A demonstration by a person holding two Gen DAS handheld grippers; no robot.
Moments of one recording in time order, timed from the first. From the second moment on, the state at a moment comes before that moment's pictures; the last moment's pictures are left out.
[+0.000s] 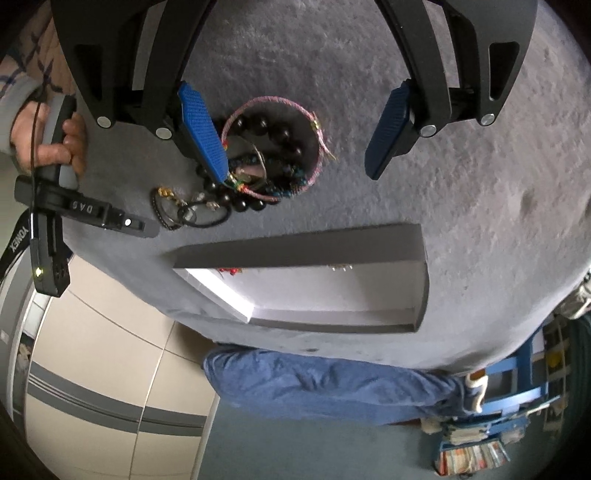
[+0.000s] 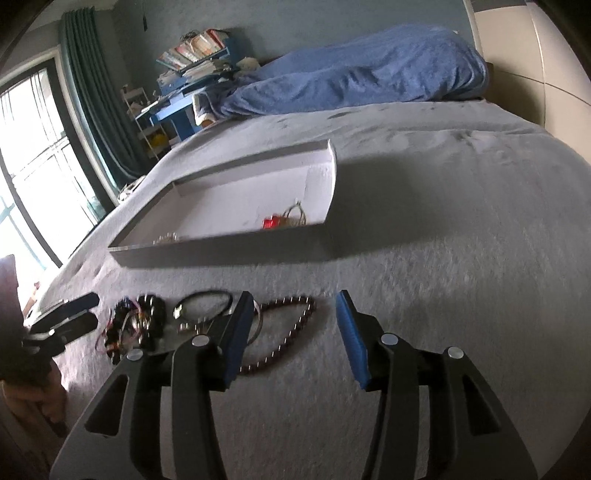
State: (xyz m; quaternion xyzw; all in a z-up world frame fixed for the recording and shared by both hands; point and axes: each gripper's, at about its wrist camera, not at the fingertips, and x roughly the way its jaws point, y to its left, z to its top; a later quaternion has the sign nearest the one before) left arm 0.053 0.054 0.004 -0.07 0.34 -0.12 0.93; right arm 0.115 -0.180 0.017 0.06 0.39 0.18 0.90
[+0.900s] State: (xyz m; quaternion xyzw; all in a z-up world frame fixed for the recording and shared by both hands) left arm 0.046 0.057 -0.015 -0.09 0.37 -0.08 0.92; right arm 0.110 -0.173 0.016 0.05 0.39 0.19 0.90
